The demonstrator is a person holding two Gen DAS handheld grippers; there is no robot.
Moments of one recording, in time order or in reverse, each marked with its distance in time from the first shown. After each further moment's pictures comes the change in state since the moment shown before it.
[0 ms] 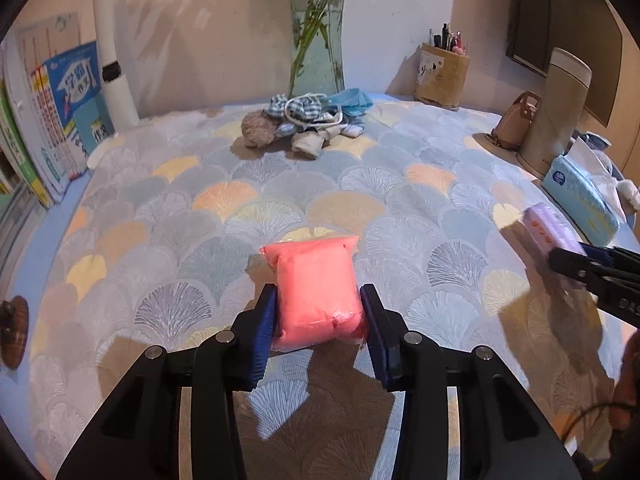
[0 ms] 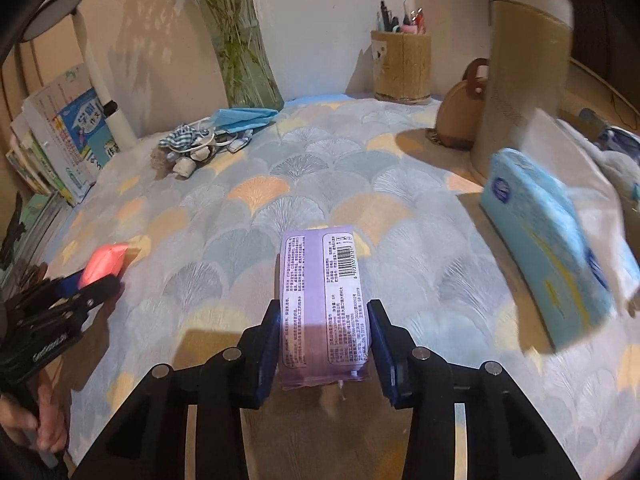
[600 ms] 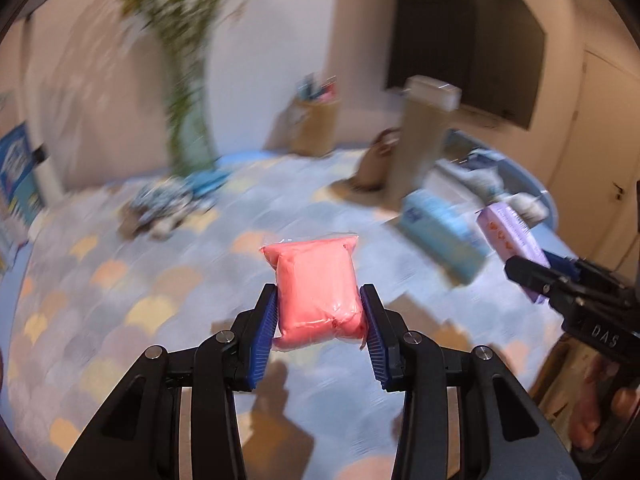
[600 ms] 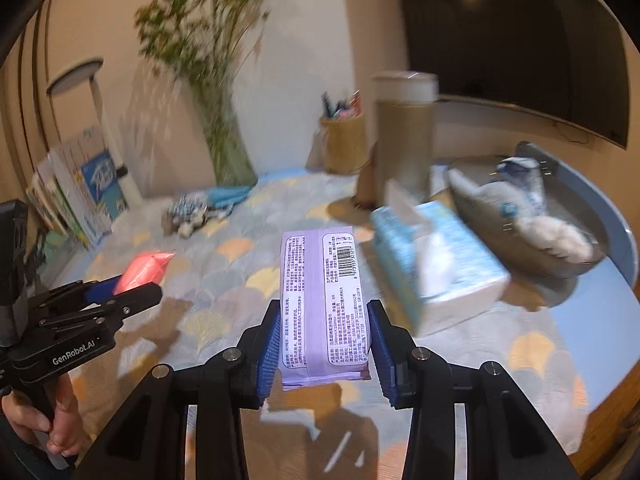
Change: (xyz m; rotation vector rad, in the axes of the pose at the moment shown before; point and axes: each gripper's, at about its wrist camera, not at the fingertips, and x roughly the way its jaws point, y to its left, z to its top) left arm -0.073 -0.125 0.034 0.113 -0.139 -0.245; right arm -0.123 -0.061 -0.025 0.052 -0.239 -0.036
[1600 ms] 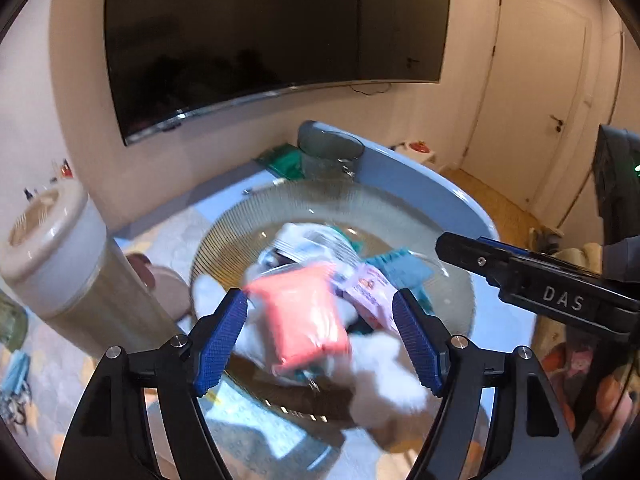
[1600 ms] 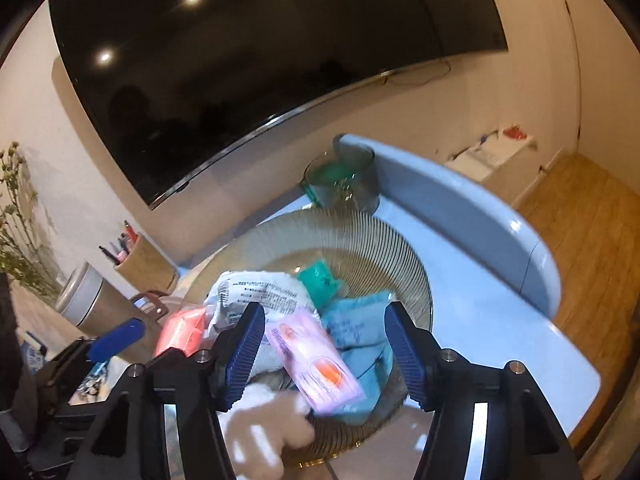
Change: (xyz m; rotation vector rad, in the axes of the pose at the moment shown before) left arm 0.169 -0.236 0.146 0.263 0.117 -0.262; right arm 0.009 -0.300 0.095 0.464 0.008 -0.173
